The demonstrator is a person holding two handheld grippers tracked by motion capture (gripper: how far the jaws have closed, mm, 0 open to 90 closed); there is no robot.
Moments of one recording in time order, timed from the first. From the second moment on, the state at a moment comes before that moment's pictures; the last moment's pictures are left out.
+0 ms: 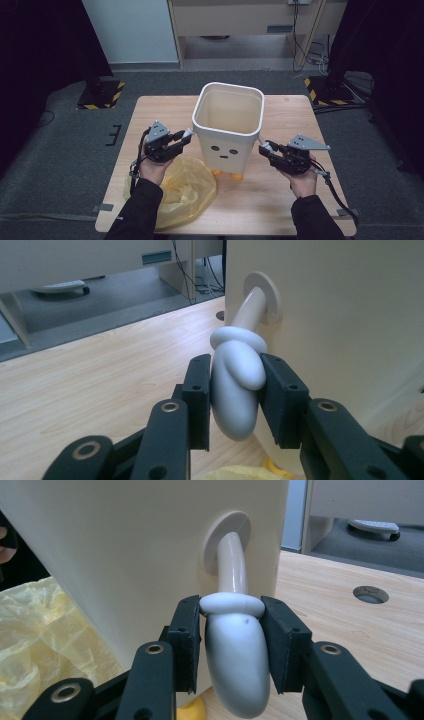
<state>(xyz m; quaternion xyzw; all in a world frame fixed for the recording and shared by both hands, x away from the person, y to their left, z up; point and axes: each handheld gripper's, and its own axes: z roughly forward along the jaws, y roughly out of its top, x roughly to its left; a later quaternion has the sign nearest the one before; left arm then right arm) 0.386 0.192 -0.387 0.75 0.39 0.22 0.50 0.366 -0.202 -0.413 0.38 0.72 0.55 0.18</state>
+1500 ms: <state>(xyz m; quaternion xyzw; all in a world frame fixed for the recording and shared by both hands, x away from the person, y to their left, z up) 0.391 0.198 -0.400 0.73 0.37 0.23 0.52 0.360 -0.182 -0.423 0.38 0.73 0.54 0.18</state>
